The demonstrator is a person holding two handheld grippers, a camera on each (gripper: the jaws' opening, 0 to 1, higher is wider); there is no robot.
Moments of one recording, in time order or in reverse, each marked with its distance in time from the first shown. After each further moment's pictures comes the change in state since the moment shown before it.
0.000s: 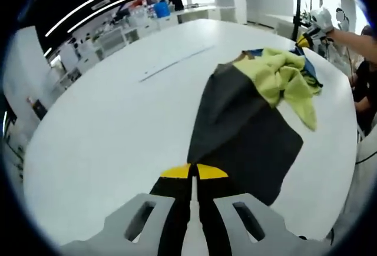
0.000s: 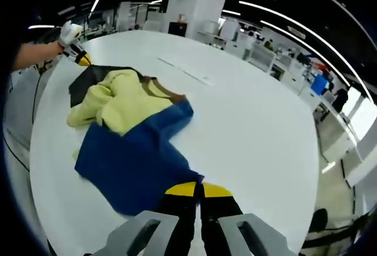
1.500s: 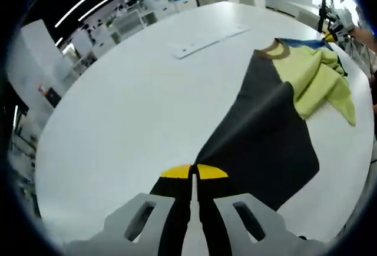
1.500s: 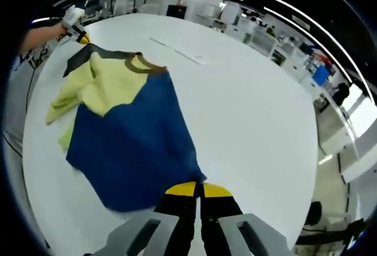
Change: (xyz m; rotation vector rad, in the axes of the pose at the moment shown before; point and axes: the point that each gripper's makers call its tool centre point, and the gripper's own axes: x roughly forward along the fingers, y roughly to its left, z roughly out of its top) left arm 0.009 0.086 -0.018 -0.027 0.135 0.117; right arm 0.017 -0.027 -0.022 -0.008 0.135 -0.011
